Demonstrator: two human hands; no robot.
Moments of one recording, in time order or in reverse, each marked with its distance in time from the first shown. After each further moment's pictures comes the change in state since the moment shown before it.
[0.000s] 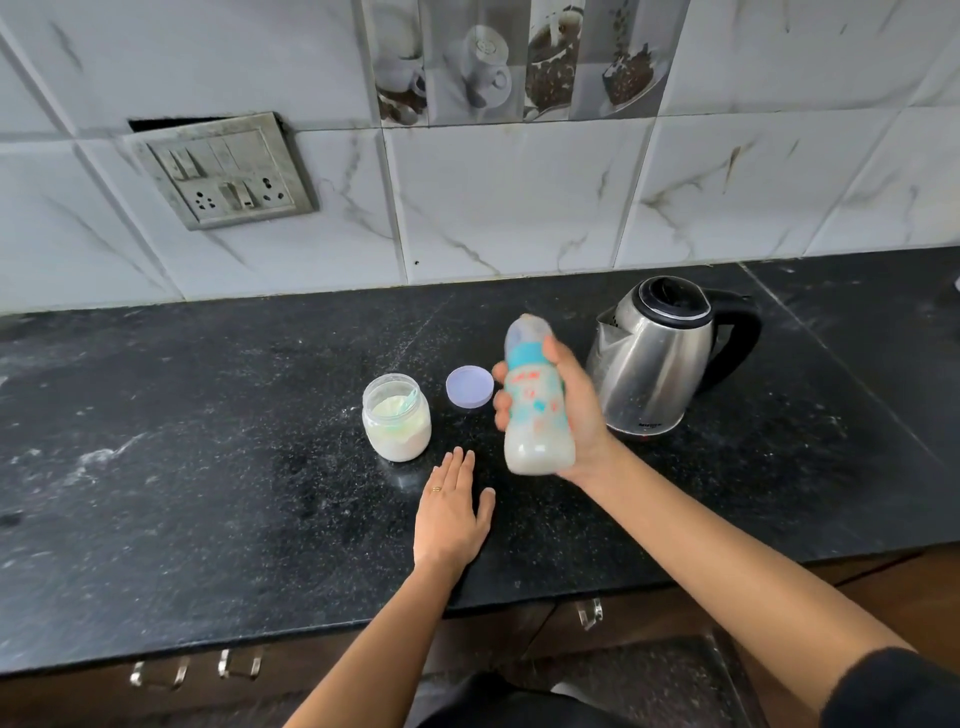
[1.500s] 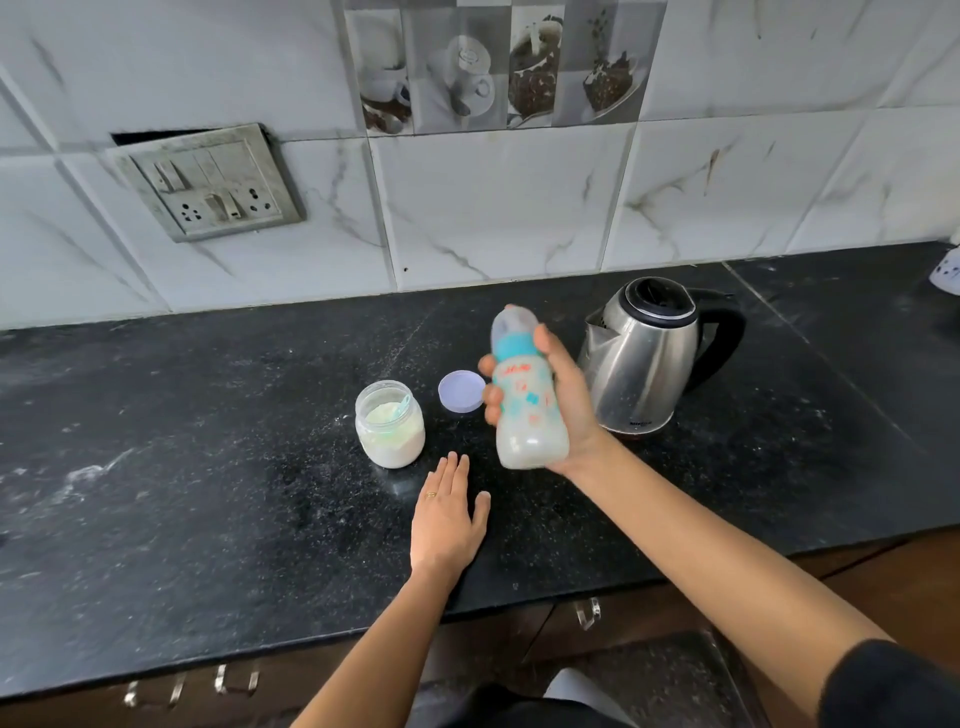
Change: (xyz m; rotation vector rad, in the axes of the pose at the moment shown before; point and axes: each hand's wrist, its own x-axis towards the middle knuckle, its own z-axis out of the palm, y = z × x) left_hand -0.001 0.001 -0.002 -0.042 0.004 -0.004; right_hand 0.000 -0.005 0.012 0.023 -0.132 -0.003
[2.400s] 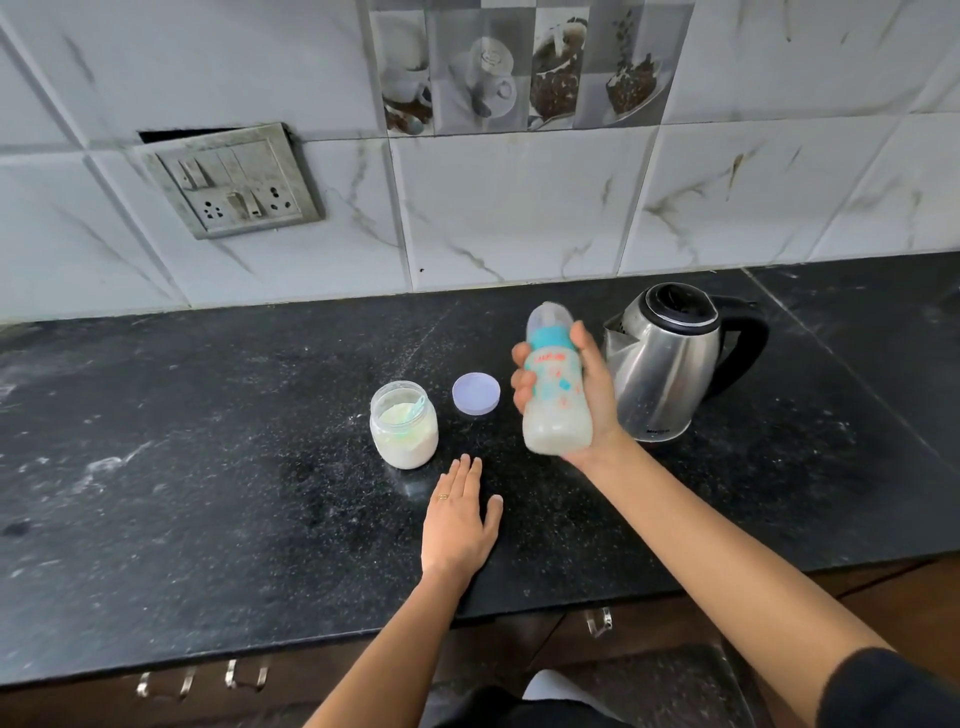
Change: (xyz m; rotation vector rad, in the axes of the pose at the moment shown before) left_hand -0.001 -0.001 -0.001 -0.002 0.008 0.000; right_hand 0.010 -0.005 -0.014 0.109 -0.023 -0.020
